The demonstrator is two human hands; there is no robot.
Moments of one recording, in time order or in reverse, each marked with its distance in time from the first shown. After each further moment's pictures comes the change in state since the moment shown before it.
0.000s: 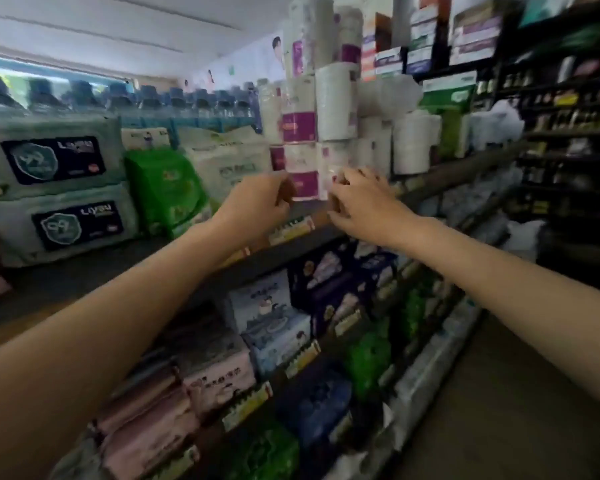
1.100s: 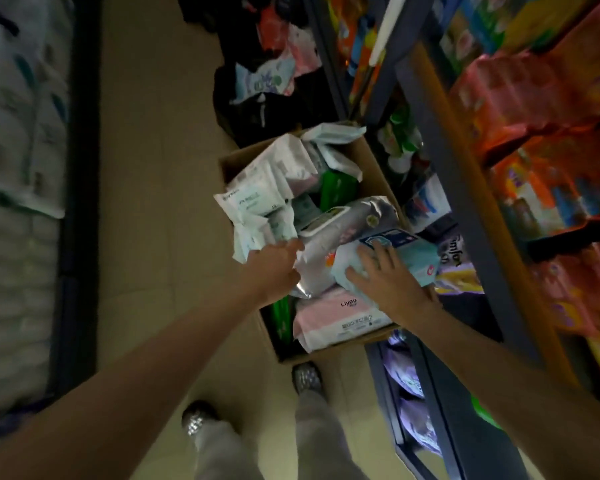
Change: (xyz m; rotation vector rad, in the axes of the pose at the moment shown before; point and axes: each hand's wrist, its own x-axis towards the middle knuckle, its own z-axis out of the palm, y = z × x) left_hand -0.491 0.606 0.435 -0.165 -1.327 0.699; right_hand -0.983 0.125 0.077 -0.270 -1.058 0.758
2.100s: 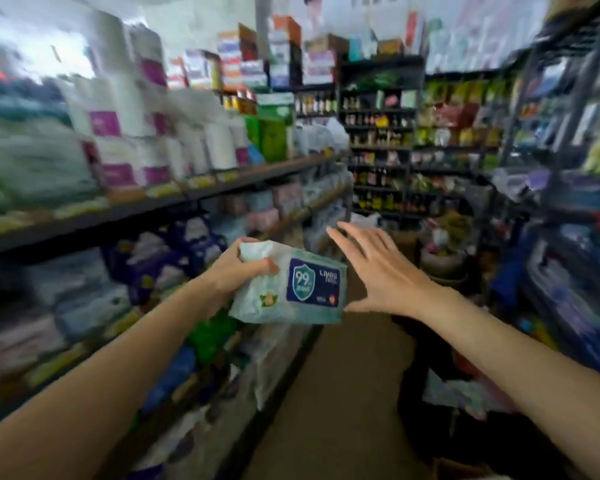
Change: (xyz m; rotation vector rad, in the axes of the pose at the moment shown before) left_hand -0.442 -0.195 -0.328 -1.153 1.058 -0.052; right_hand 0.027 -0.132 -0.617 0.071 0.918 -0.507
